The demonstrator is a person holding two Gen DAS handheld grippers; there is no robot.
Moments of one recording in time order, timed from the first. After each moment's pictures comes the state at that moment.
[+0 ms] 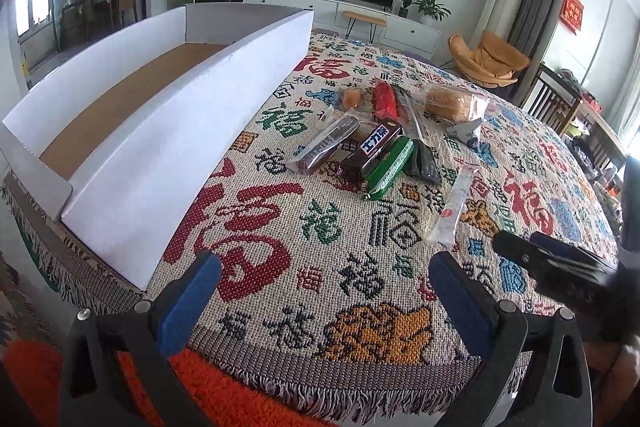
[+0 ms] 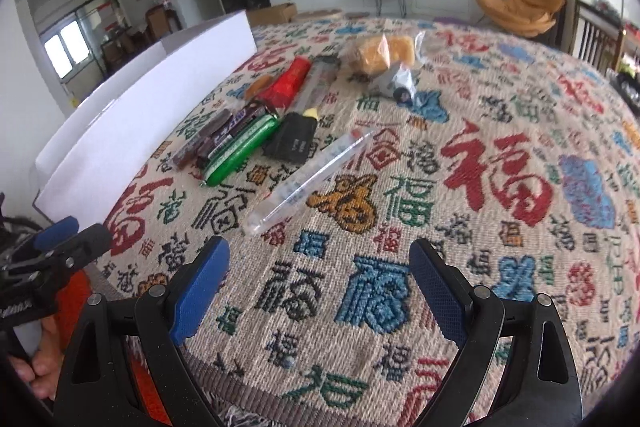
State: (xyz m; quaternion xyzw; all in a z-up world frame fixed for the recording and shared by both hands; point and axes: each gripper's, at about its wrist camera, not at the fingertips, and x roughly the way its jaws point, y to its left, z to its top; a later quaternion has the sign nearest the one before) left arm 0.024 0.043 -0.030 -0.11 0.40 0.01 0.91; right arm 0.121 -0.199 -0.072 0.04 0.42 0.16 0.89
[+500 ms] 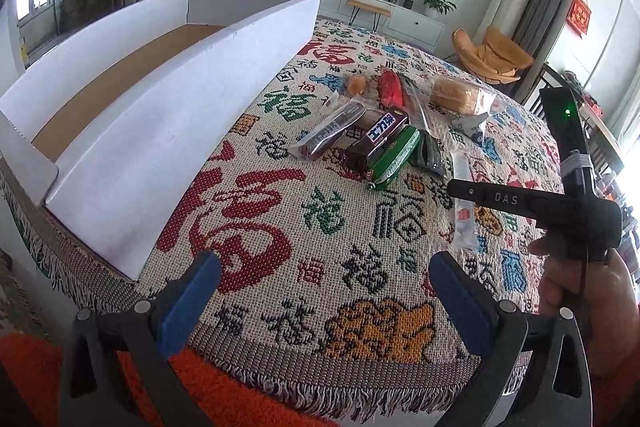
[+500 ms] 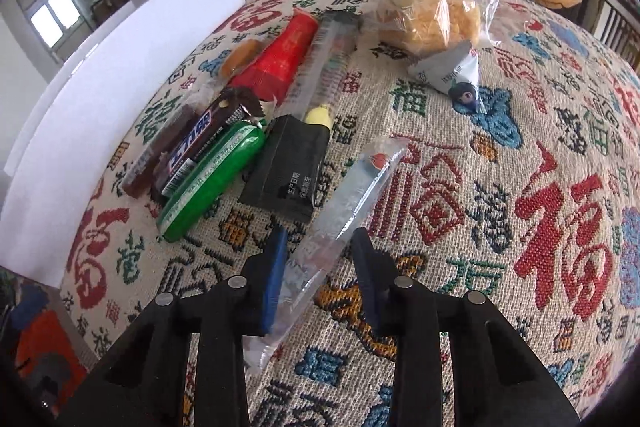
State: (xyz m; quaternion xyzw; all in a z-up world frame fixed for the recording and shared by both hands) left arm 0.032 0.047 -0.040 -0.12 0.42 0.00 0.90; right arm 0.205 -0.159 -0.093 0.01 0.50 0.17 0.85
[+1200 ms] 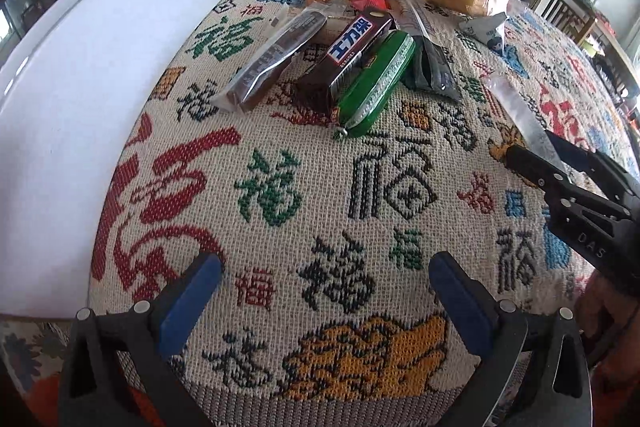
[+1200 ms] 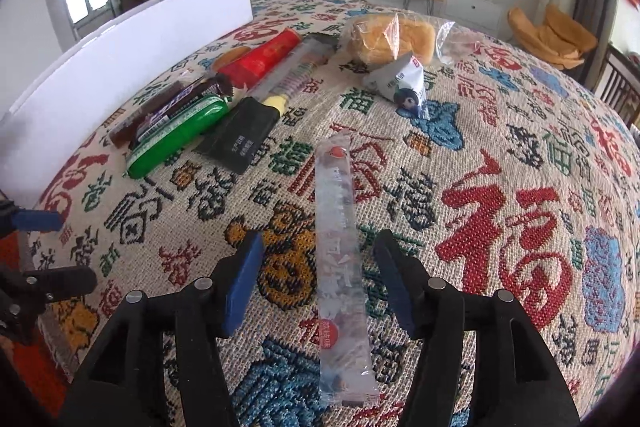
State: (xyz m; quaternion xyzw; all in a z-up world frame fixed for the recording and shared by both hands) left arm 0.100 -0.006 -0.086 -0.02 0.56 -0.01 0.83; right arm 0.177 -0.202 -0.103 -0.07 0.41 0.18 0.89
